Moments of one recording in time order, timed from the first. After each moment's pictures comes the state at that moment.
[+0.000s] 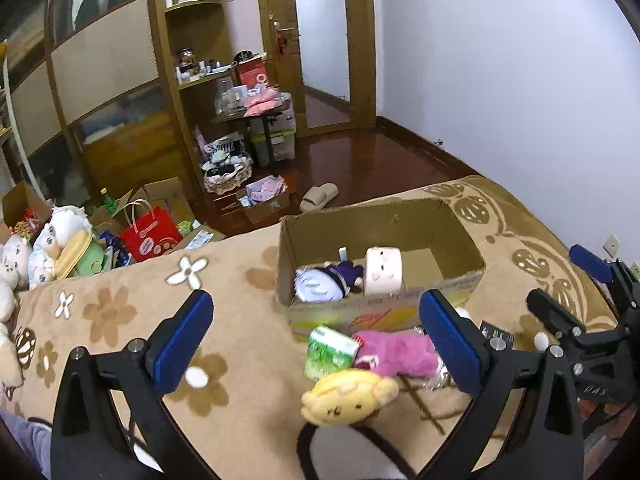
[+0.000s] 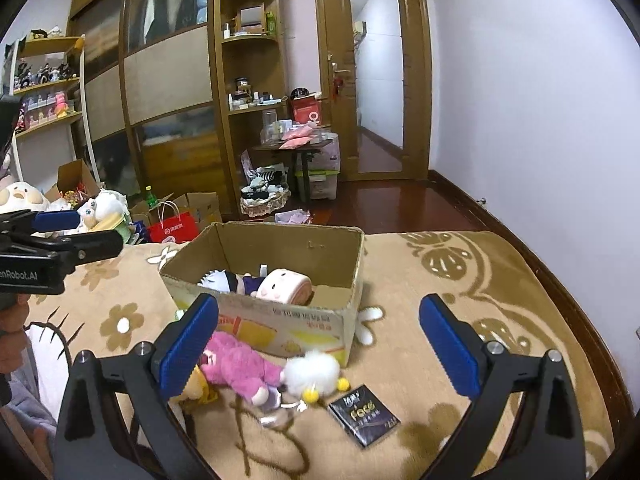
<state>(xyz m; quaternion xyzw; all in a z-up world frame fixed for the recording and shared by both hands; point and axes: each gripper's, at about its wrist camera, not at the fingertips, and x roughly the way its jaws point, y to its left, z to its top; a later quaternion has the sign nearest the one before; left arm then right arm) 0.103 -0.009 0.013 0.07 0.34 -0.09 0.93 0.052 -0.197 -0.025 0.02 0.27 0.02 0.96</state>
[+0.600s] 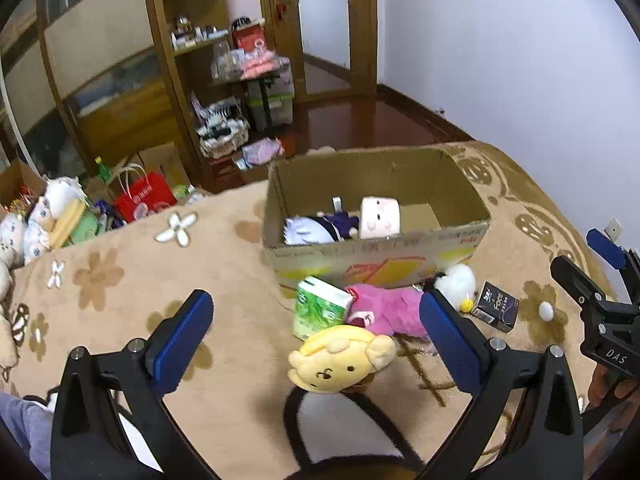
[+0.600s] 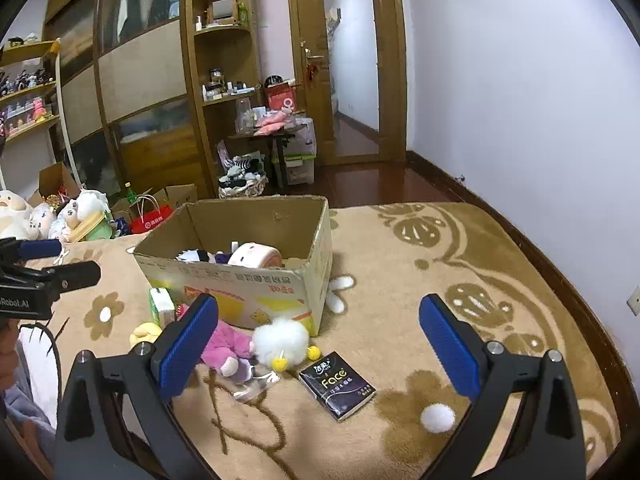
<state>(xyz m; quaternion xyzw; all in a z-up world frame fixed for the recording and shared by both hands) 0.104 -0.018 -0.028 0.07 0.41 -0.09 0.91 0.041 -0.223 -0.049 0.04 0.29 -0.02 0.96</state>
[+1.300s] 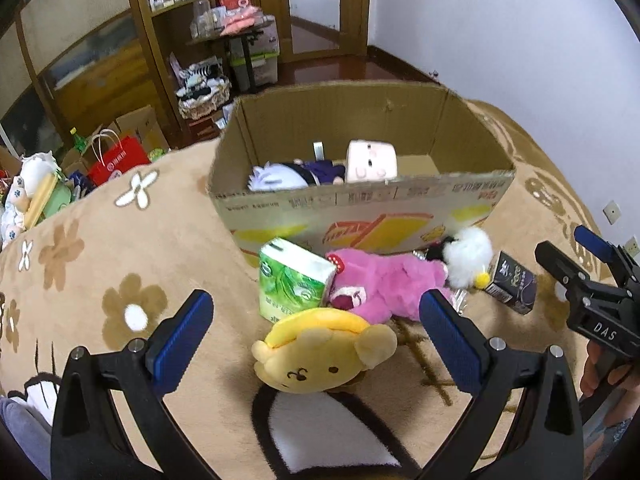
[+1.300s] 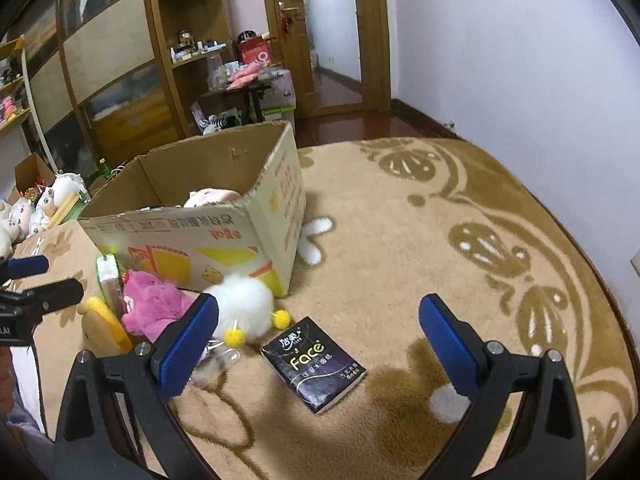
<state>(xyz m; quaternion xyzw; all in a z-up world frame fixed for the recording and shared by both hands) 0.134 -0.035 -0.092 0.07 0.47 -0.11 0.87 0.077 -0.247 -0.114 0.07 0.37 -0.05 0.92</state>
